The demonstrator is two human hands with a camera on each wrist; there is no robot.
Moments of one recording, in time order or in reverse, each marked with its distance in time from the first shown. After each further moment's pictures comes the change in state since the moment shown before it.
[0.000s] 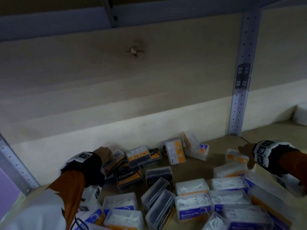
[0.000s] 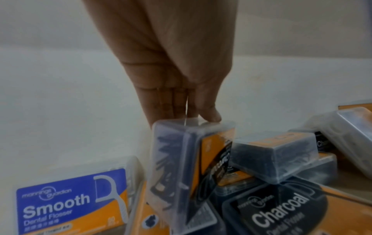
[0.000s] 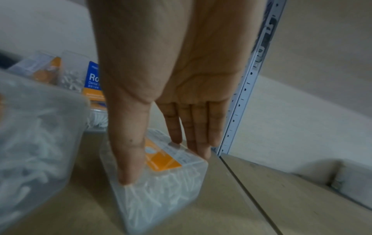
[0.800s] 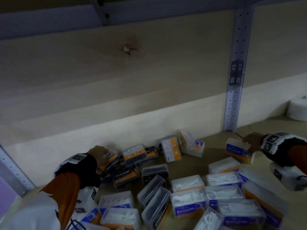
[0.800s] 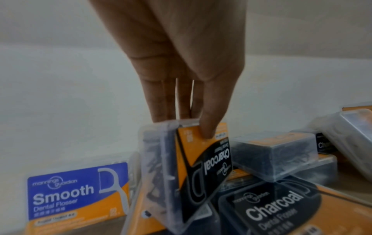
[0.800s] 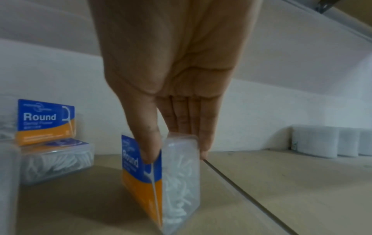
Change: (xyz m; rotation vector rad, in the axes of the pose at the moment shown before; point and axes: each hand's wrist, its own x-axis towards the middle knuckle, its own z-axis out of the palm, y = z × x) left_hand -0.002 -0.002 0.004 0.068 0.057 0.005; right_hand -0.012 0.027 -0.014 0.189 0.109 0.042
